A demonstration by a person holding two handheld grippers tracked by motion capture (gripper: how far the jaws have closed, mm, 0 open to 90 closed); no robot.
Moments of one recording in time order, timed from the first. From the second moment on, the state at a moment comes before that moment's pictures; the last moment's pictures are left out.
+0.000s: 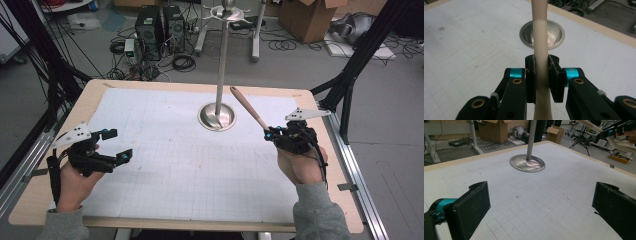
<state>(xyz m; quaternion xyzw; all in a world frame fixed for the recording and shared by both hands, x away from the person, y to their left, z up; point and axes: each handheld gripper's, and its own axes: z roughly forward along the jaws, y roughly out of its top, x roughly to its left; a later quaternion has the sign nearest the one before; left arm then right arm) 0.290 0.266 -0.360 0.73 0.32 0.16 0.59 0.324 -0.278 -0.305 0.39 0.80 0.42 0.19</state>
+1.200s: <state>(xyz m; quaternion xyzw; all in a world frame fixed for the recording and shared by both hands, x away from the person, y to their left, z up) 0.291 0.269 -0.363 0.72 0.33 0.16 0.59 0.336 -0.291 -0.214 0.38 0.77 0.46 0.22</state>
